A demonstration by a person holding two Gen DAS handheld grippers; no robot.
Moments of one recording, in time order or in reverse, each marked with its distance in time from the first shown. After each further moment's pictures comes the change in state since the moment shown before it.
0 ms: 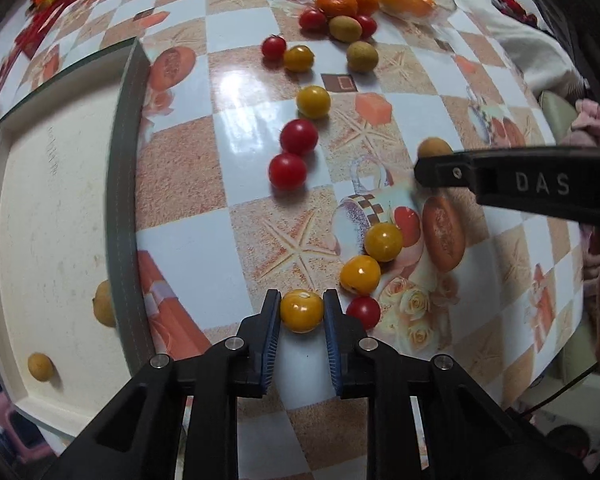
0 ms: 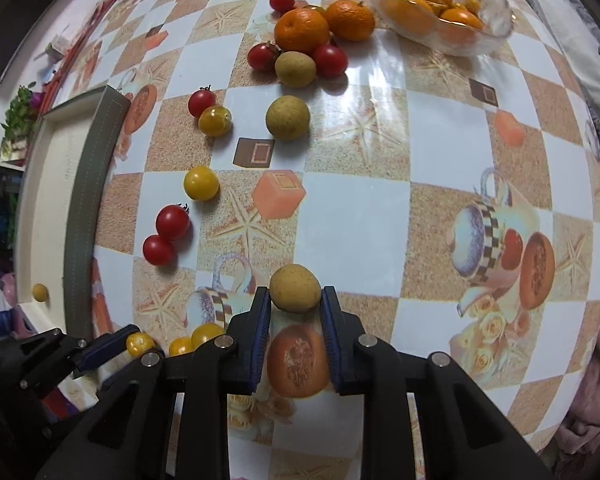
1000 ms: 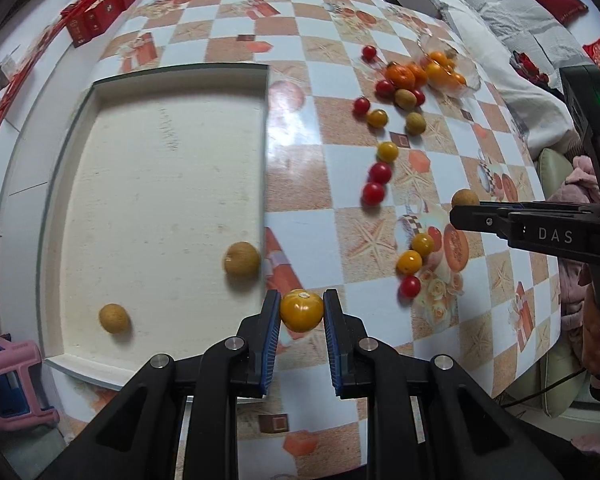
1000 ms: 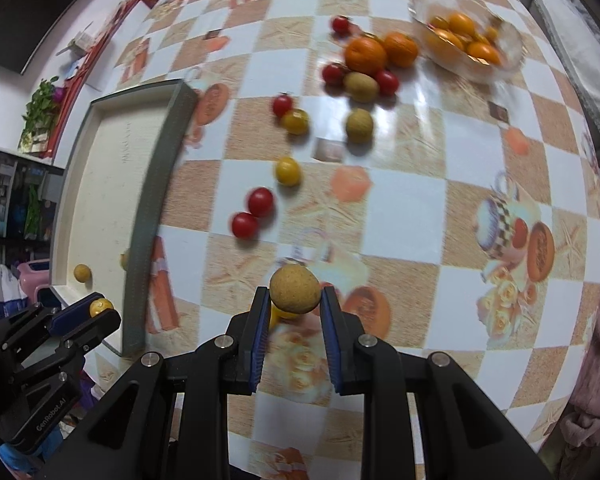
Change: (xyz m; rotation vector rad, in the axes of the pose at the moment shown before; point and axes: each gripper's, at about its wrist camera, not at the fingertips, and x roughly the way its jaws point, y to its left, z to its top) left arm -0.078 0.079 -0.050 -0.128 -0.131 -0.012; right arm -0.021 0.035 -0.023 -0.055 -0.030 0.042
